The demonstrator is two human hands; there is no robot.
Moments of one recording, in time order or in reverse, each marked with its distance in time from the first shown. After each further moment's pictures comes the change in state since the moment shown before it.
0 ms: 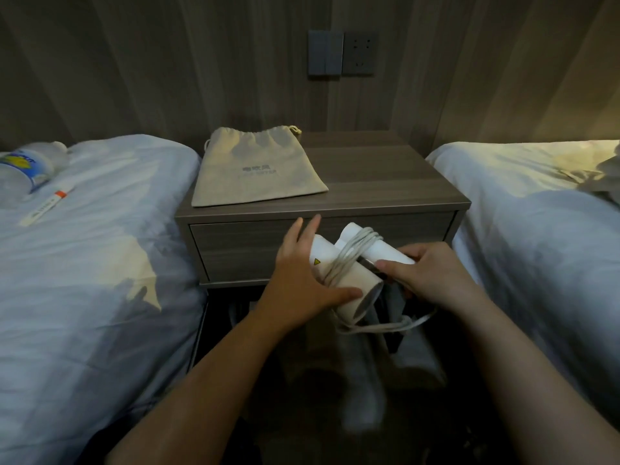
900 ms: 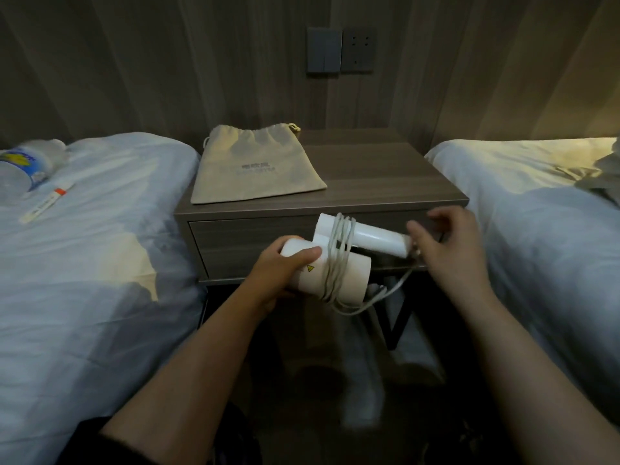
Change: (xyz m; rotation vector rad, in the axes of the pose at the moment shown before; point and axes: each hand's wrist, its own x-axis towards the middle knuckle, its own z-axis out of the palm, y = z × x) left_hand 0.018 -0.019 -0.015 -0.583 -0.028 -0.470; right_hand 0.004 0.005 -0.009 -0.040 0.549 -0.246
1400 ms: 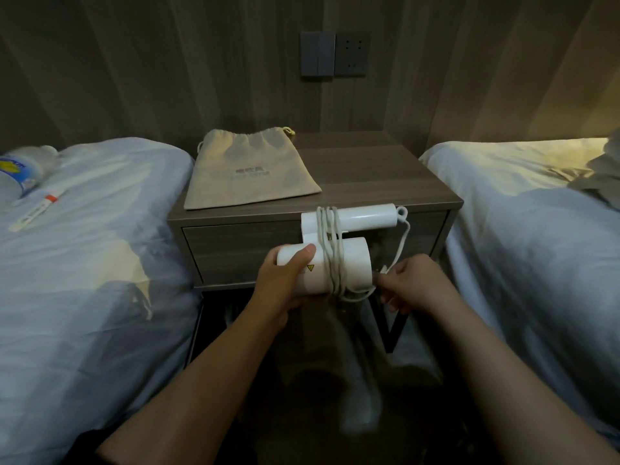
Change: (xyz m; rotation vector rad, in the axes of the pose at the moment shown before) left_hand -0.008 -0.005 0.022 -0.321 0.093 -0.015; right_hand -0.015 -0.006 0.017 -0.032 -0.644 0.447
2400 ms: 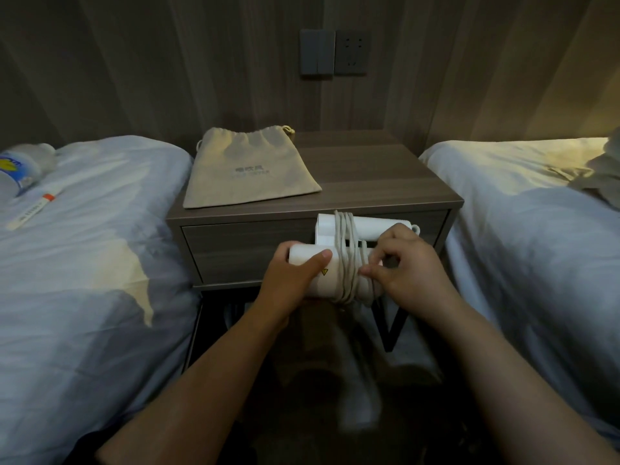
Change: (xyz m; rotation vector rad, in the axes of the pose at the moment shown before) left_hand 0.001 0.001 0.004 0.271 -0.019 0.096; right_hand -0.010 -0.011 0.002 -0.180 0.258 -0.611
